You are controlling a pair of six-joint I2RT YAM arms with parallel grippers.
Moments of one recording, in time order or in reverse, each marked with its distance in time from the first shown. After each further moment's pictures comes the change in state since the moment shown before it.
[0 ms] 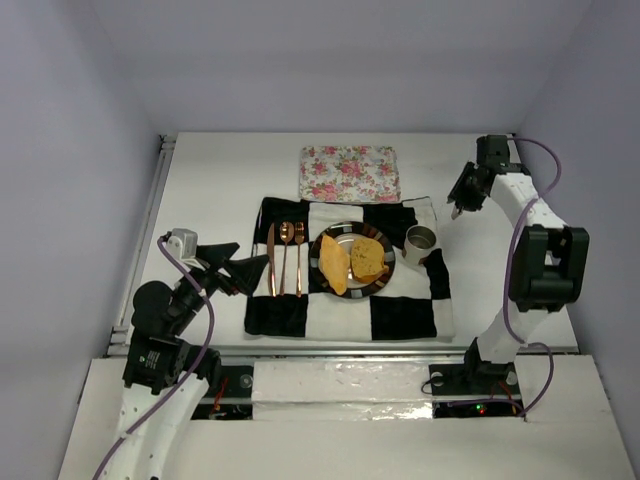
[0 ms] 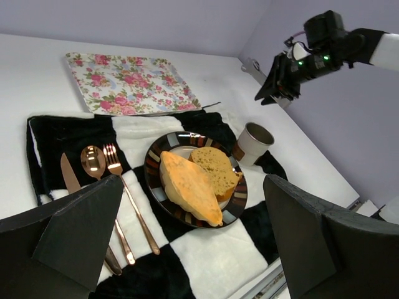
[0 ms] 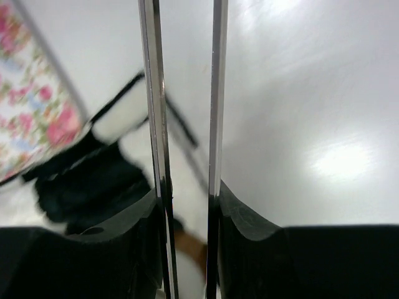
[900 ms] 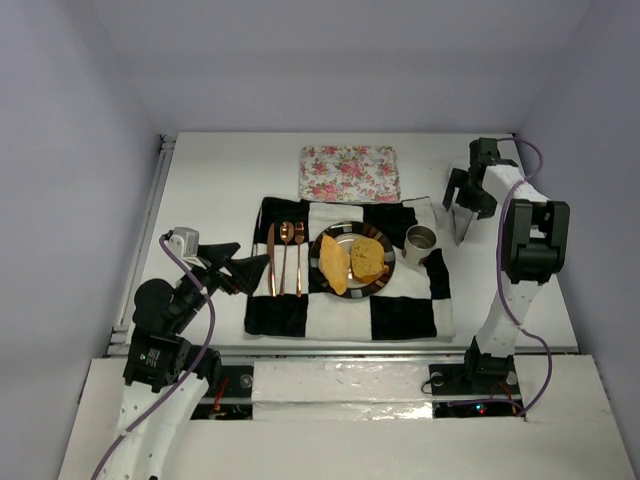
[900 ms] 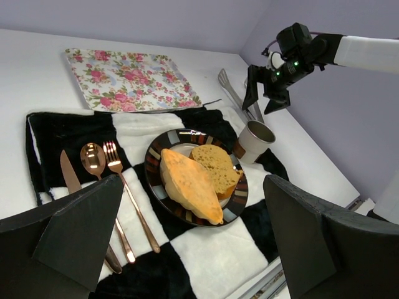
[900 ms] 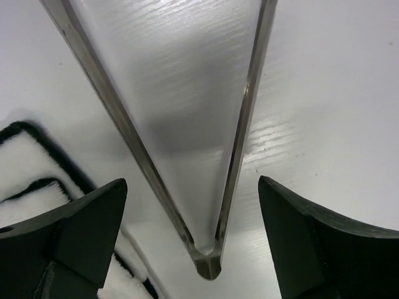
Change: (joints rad) left arm -0.008 0.011 0.000 0.000 0.000 0.002; right arm -0.048 0.325 0.195 -0.049 0.188 -0.287
